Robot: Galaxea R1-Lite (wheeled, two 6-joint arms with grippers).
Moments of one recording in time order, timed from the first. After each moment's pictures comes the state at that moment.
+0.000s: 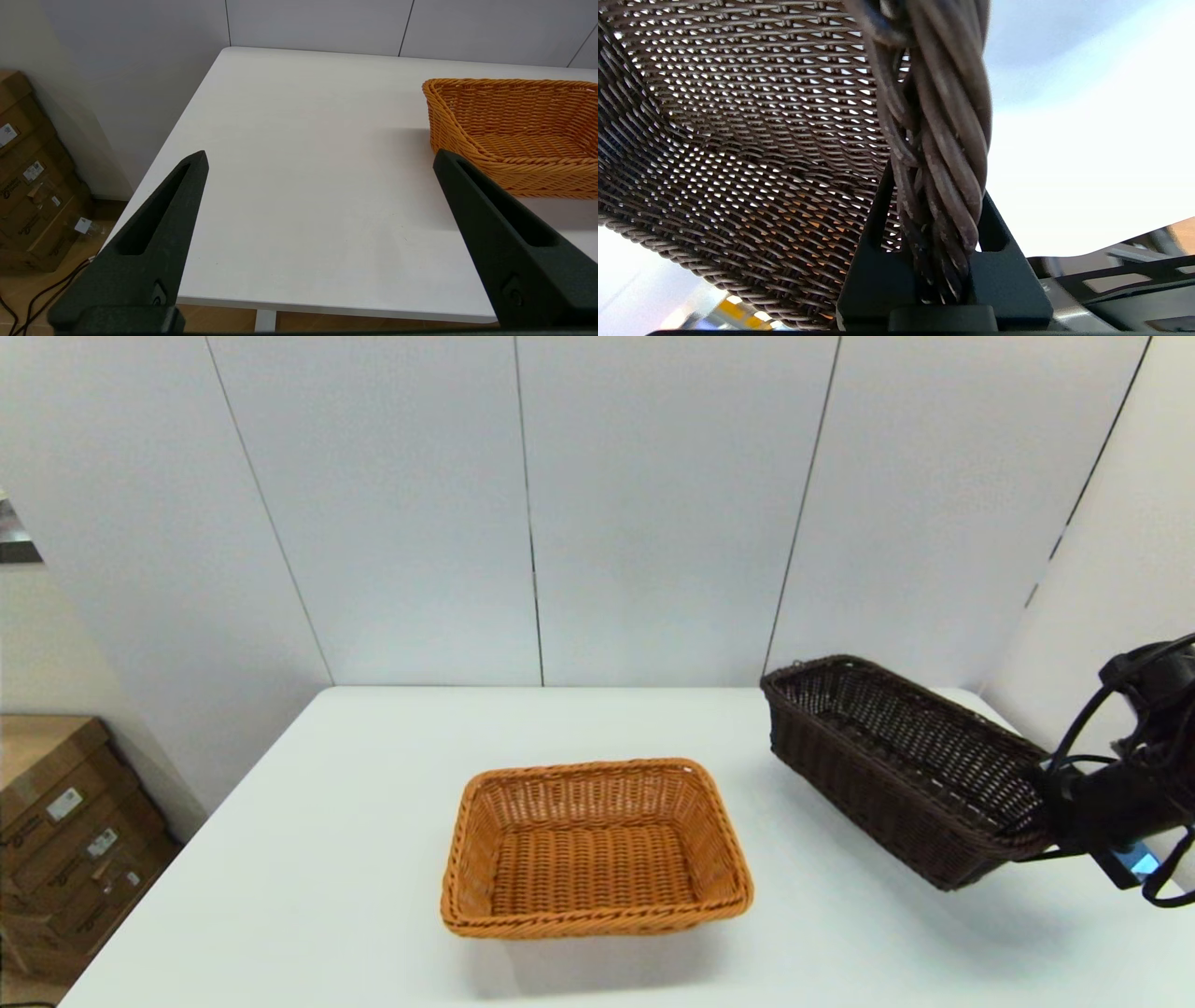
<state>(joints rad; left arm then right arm) 0.00 0.00 -0.03 0.06 0.03 -0.08 -0.30 1.84 -1.11 0.54 0.36 0.92</state>
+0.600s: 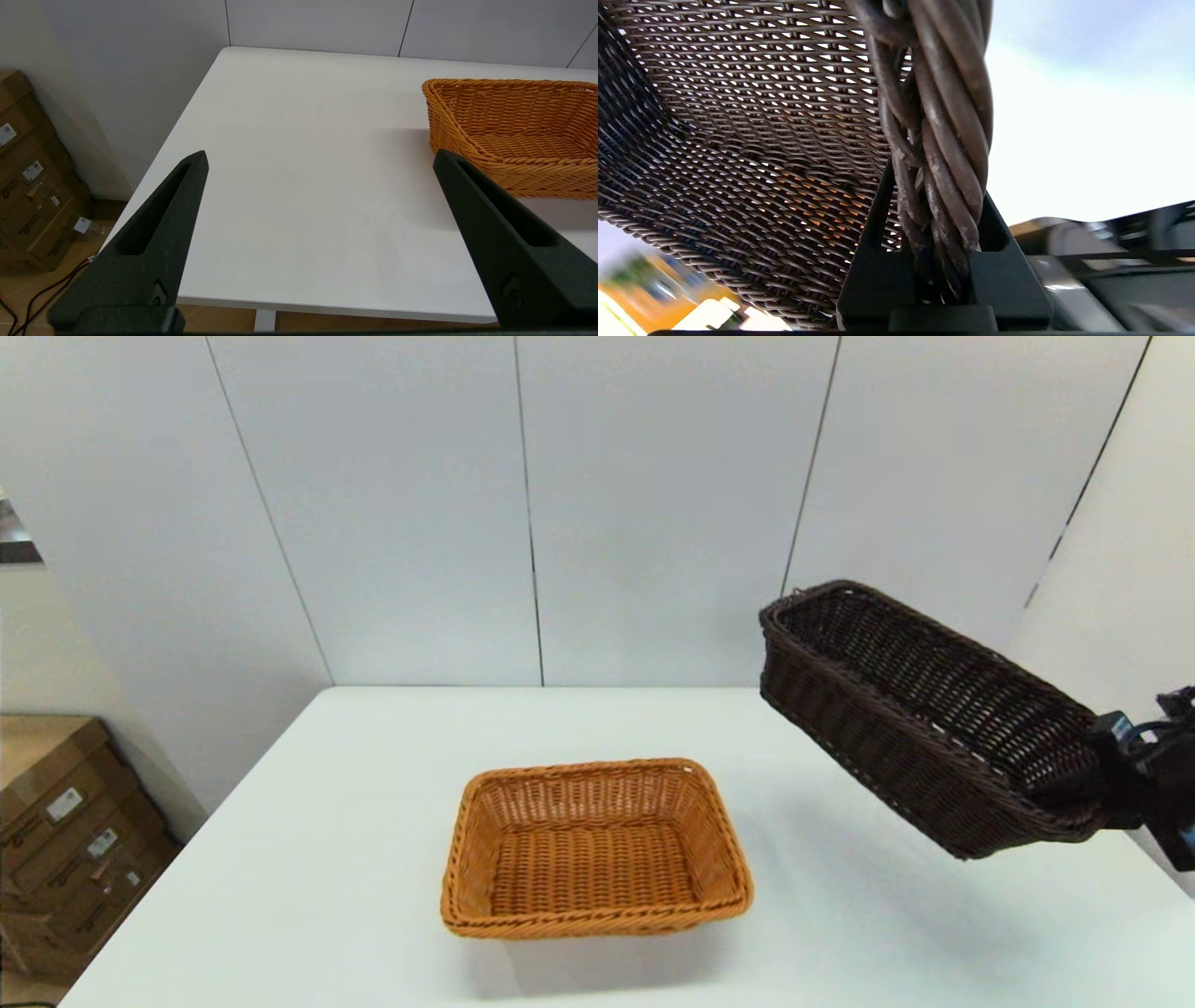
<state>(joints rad) 0.00 0.00 -0.03 0.06 0.03 -0.08 -0.34 1.64 -1.11 0.64 0.56 0.71</state>
